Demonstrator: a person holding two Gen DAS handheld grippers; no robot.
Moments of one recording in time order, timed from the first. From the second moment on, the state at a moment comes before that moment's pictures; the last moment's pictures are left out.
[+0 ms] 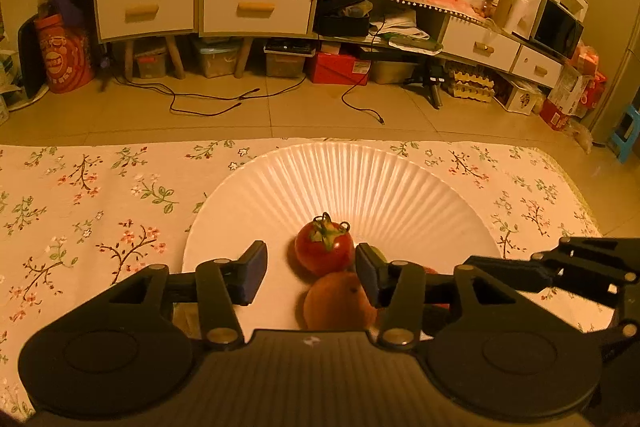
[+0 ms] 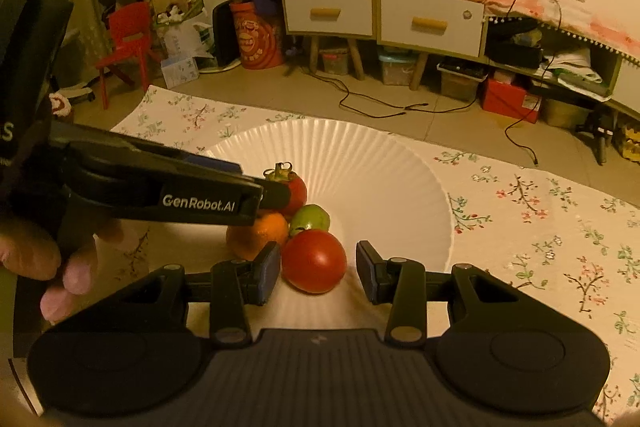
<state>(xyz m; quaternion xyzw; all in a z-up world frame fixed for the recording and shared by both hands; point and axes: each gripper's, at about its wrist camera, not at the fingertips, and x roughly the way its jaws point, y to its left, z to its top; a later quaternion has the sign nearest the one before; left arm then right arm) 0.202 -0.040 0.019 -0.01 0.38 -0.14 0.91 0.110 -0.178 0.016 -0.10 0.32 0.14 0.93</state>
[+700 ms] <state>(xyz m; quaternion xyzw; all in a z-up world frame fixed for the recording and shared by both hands) 0.149 -0.025 0.040 0.00 0.36 -0.13 0.92 0.067 -0.177 0.035 -0.11 0.31 0.13 0.94</state>
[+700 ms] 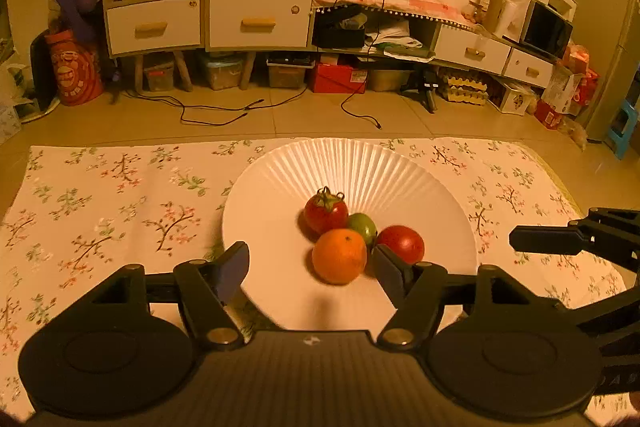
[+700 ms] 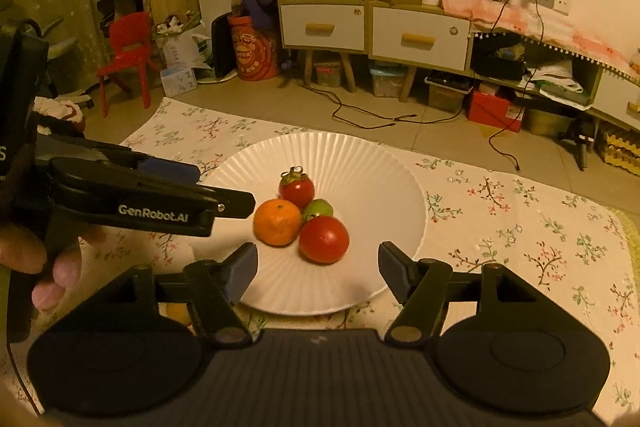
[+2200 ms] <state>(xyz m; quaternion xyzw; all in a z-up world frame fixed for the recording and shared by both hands) 0.030 0.036 -0.001 0.03 0.39 -0.15 0.91 -0.002 -0.161 -0.018 -0.12 0.32 0.14 0.93</state>
